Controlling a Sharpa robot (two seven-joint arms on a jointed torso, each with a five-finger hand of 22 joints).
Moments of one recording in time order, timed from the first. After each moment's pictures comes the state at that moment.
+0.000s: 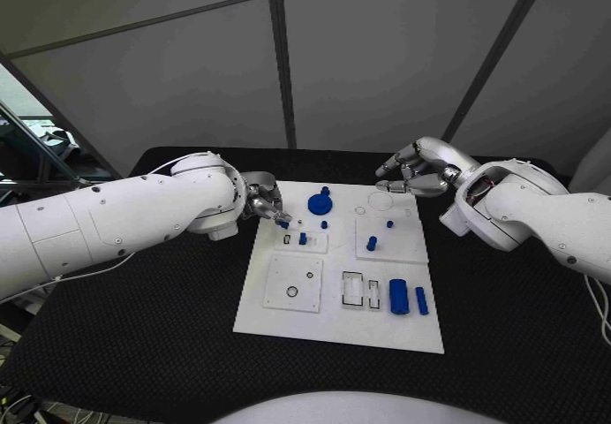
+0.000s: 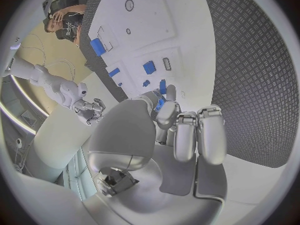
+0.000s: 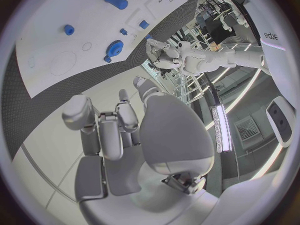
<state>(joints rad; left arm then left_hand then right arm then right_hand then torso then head) 1.30 -0.75 -0.07 1.43 -1.10 0.06 -0.45 1.32 -0.06 0.41 0.14 0.13 0.92 0.06 0.56 0.55 1.34 -0.01 1.23 1.12 1.47 -0.07 1.57 1.31 0.19 1.46 0.04 1.49 1.31 1.24 -0.84 0.03 1.49 -1.08 -0.30 0.01 1.35 -0.09 0.15 0.13 0.41 0.94 0.16 0.15 0.10 1.30 0.07 1.28 1.22 1.47 0.00 1.48 1.31 0.09 1.27 0.11 1.28 1.08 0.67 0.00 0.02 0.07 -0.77</state>
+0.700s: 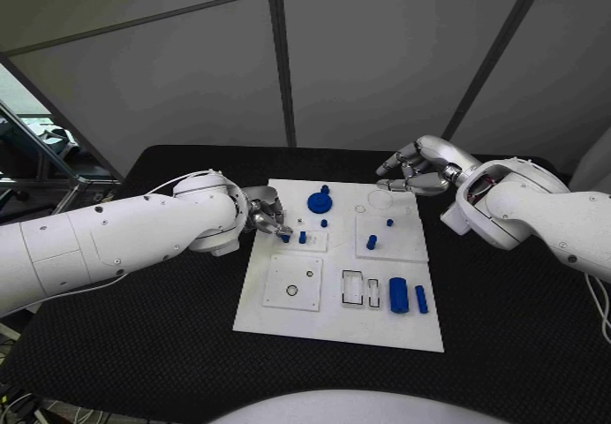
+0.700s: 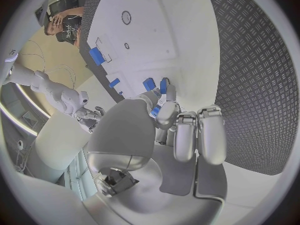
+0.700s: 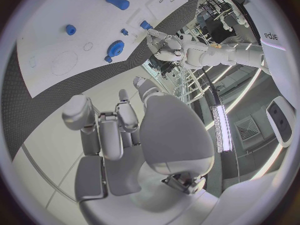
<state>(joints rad) 1.25 -0.77 -0.07 1.48 -1.14 0.01 -0.46 1.32 -0.07 0.42 0.14 0.13 0.92 0.06 0.57 0.56 1.35 -0.02 1.23 1.12 1.46 -0.07 1.57 1.31 0.19 1.46 0.04 1.49 1.31 1.24 -0.84 0.03 1.49 -1.08 -0.30 0.01 1.35 -0.09 0.15 0.13 0.41 0.94 0.16 0.15 0.10 1.30 0.07 1.28 1.22 1.47 0.00 1.48 1.31 0.09 1.27 0.11 1.28 1.08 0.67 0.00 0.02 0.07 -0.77</state>
